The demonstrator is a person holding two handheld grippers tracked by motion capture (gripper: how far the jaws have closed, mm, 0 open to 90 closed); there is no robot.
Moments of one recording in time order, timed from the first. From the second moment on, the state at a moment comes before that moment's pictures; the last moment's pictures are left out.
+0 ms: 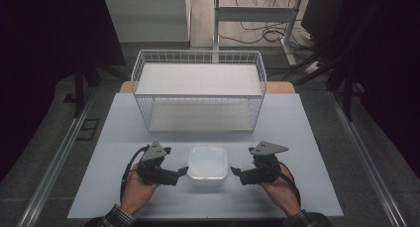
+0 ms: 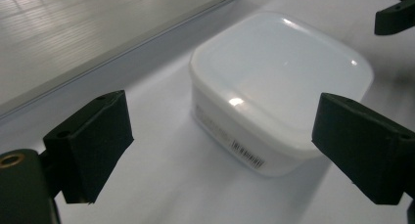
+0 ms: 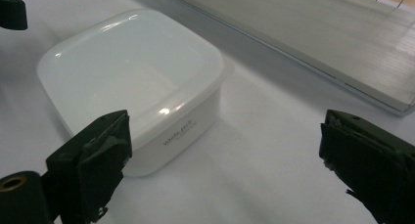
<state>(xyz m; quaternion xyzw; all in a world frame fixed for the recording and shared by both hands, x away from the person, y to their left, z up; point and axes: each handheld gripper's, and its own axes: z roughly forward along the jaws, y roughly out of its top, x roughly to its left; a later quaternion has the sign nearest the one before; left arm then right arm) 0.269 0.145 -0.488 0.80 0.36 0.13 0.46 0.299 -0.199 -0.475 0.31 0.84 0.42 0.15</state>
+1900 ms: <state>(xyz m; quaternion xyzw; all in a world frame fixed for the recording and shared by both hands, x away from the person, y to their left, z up) 0.267 0.133 -0.494 0.77 0.42 0.06 0.48 0.288 -0.171 -0.472 0.40 0.81 0.42 0.06</state>
